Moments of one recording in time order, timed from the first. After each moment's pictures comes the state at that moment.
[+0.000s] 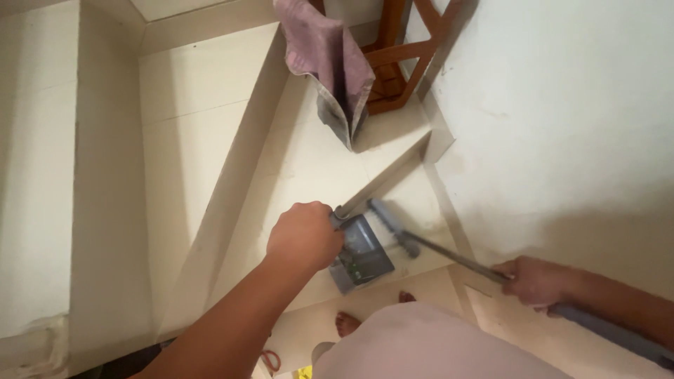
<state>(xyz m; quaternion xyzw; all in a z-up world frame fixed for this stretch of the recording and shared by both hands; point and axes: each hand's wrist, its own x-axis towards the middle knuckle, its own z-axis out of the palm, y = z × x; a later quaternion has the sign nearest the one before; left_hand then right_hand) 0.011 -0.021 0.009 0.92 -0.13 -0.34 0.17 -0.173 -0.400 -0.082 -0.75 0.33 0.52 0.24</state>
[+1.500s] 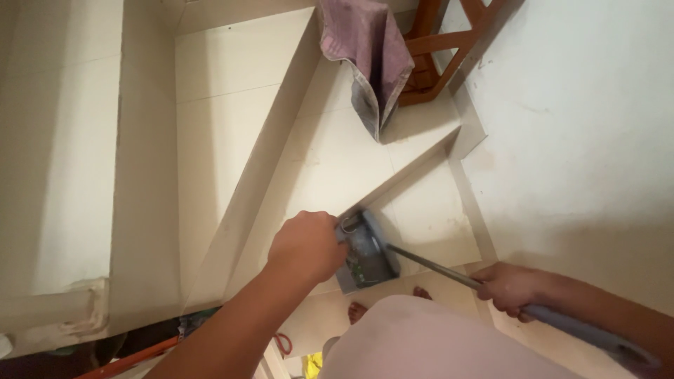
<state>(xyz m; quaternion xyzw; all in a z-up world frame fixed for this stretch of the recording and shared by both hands) -0.008 0.027 0.008 0.92 -0.13 -0.34 0.14 -0.155 -0.330 -0.114 -0.68 0.35 0.56 0.32</state>
